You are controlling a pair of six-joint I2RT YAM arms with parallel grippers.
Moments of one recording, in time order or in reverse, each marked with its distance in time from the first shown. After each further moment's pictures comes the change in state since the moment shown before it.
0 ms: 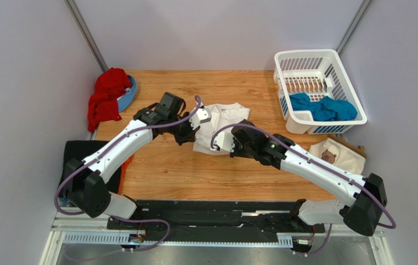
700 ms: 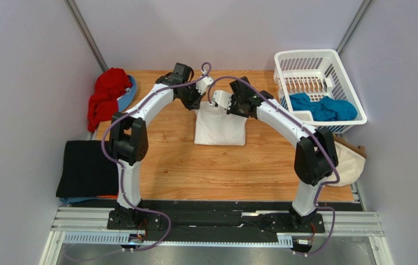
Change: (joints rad) left arm 0.166 0.639 0.586 0.041 -0.039 0.036; right arm -0.353 0.542 0.457 0.066 -0.093 -0.209
